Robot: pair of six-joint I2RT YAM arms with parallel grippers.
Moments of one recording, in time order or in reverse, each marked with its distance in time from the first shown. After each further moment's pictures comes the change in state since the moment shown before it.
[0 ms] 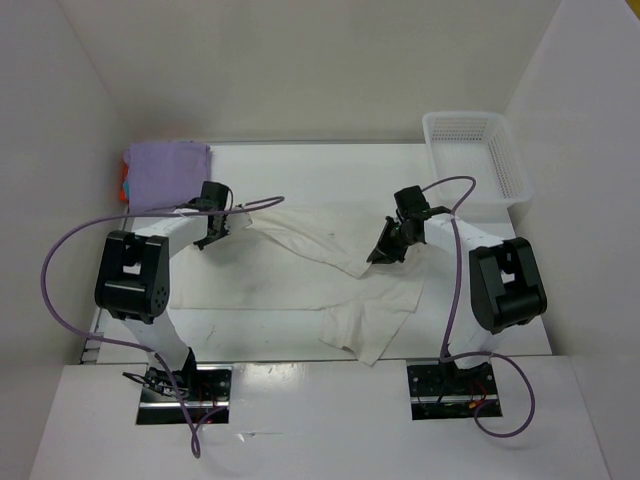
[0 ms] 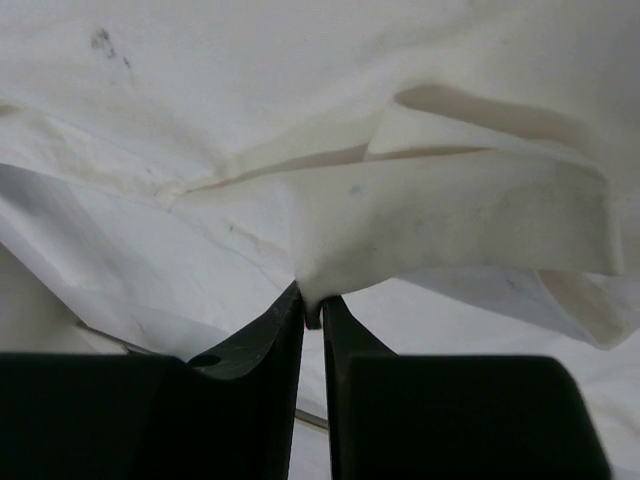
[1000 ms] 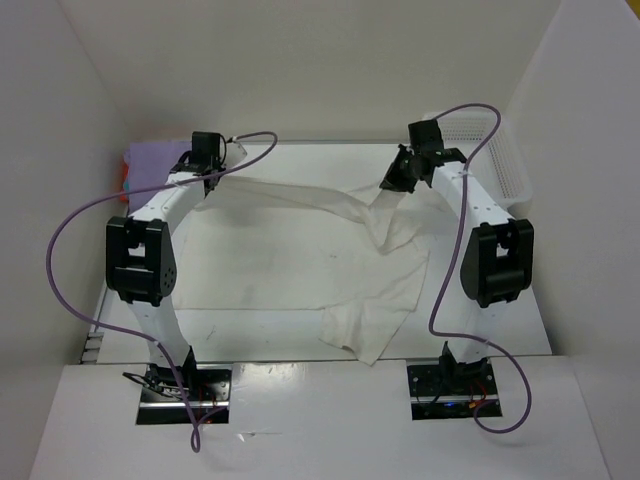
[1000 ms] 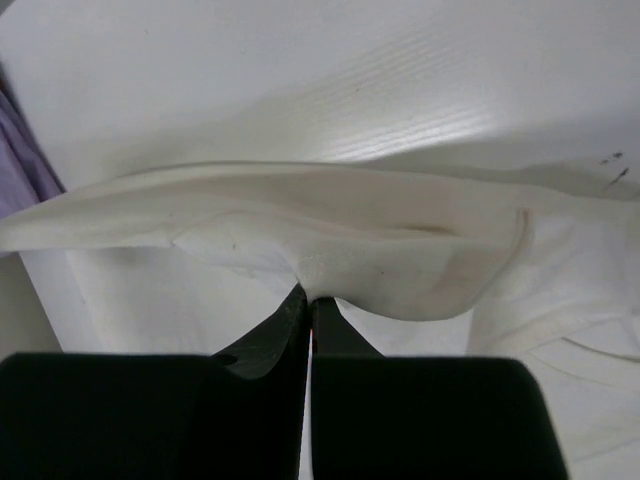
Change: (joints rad) left arm 0.037 0.129 0.459 0.111 -0.035 -0.076; right arm -0.092 0.206 0.630 -0.106 0.163 -0.111
